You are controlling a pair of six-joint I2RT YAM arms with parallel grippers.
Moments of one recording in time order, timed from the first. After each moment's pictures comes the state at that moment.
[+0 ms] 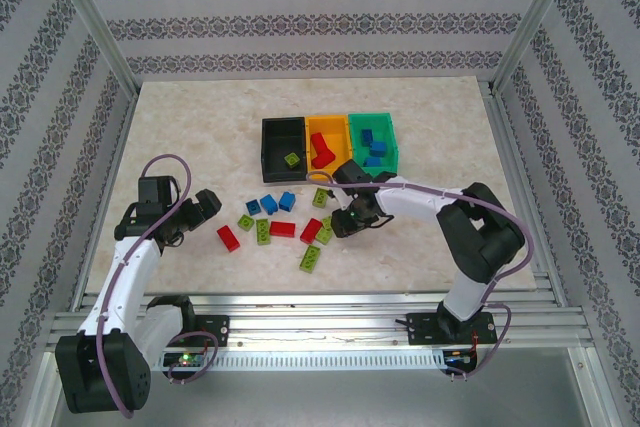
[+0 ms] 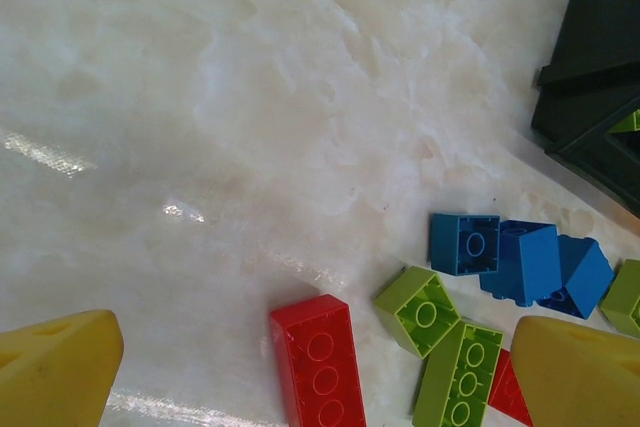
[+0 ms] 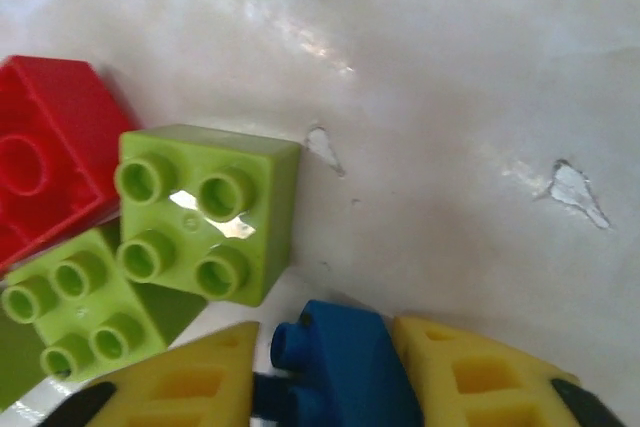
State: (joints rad) left arm 0.12 0.93 0.61 -0.65 0.21 -0.55; right arm 0.65 1.72 1.00 -0.58 -0.20 0.21
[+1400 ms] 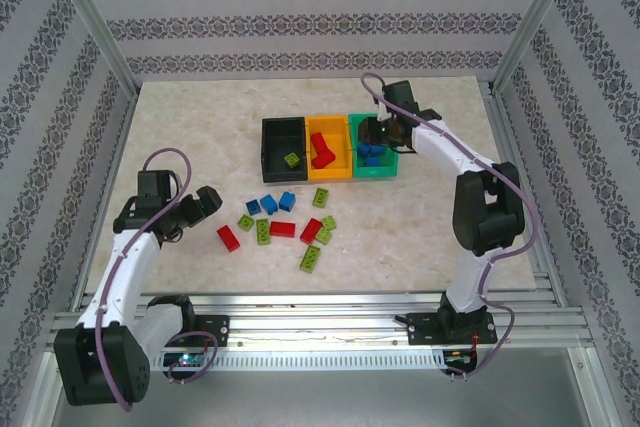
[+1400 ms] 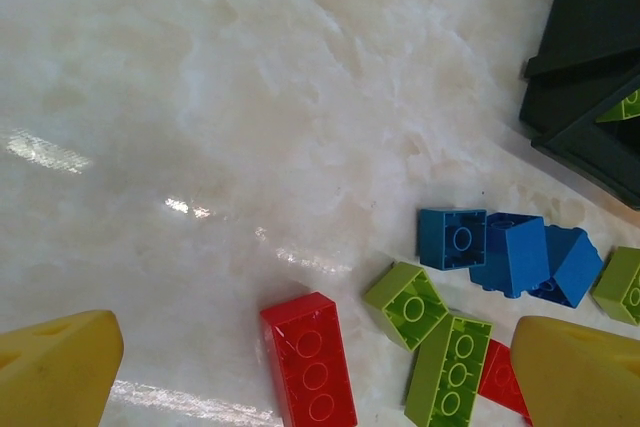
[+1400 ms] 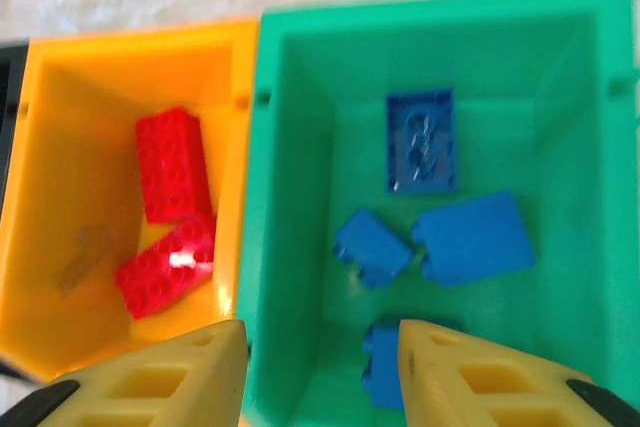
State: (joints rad) left arm 0.12 0.99 0.69 -0.69 0.22 -0.51; right arm 0.28 1.85 1.44 -0.51 -0.17 0.32
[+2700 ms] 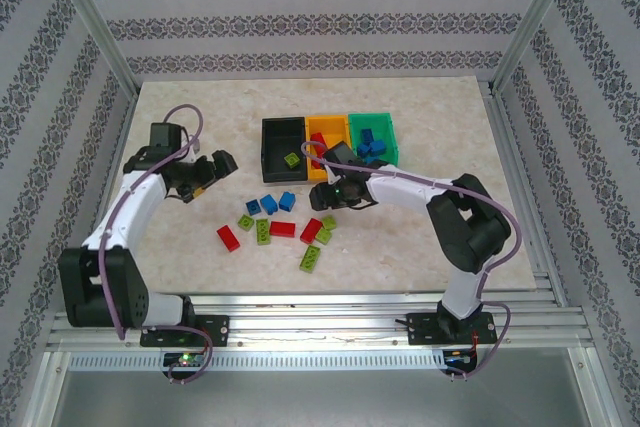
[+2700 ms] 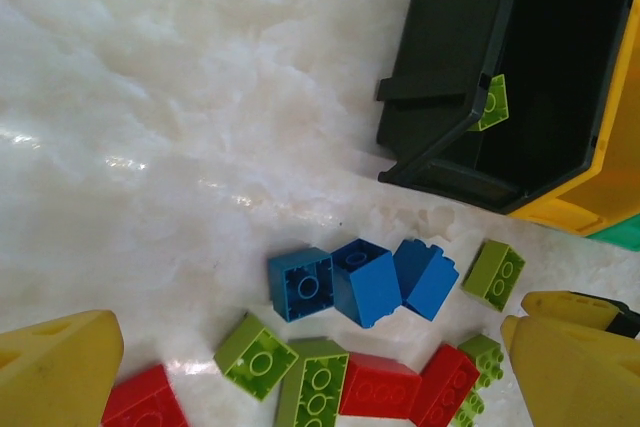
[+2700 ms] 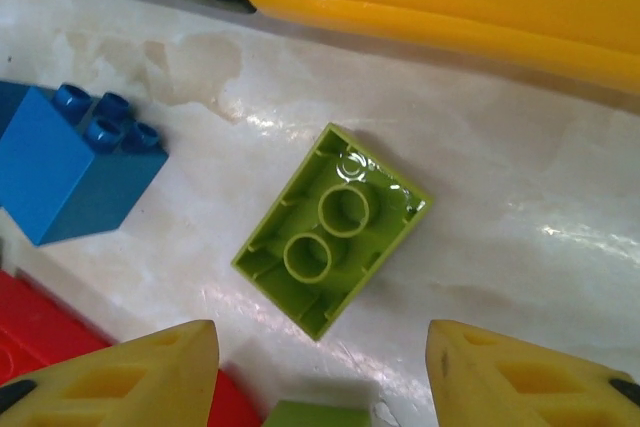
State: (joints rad) left arm 0.05 1.39 1.04 -0.72 0.39 -0.50; right arm 0.65 1.84 1.16 -0.42 -0.16 0.44
